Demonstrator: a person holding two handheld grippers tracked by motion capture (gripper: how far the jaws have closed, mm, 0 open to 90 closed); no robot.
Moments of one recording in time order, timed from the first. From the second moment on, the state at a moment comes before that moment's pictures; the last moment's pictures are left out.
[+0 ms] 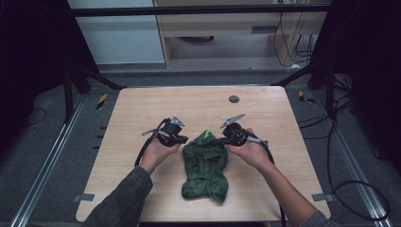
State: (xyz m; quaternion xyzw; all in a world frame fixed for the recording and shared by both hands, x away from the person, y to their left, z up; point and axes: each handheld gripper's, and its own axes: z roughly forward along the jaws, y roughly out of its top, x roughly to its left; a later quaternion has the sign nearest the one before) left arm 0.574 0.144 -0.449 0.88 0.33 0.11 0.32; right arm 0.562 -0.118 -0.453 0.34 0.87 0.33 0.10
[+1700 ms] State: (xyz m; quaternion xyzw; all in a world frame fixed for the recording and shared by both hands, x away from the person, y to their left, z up) left arm 0.585 0.124 -0.465 0.89 0.33 0.10 0.31; right arm 0.564 -0.118 -0.456 0.34 0.88 0.33 0.10
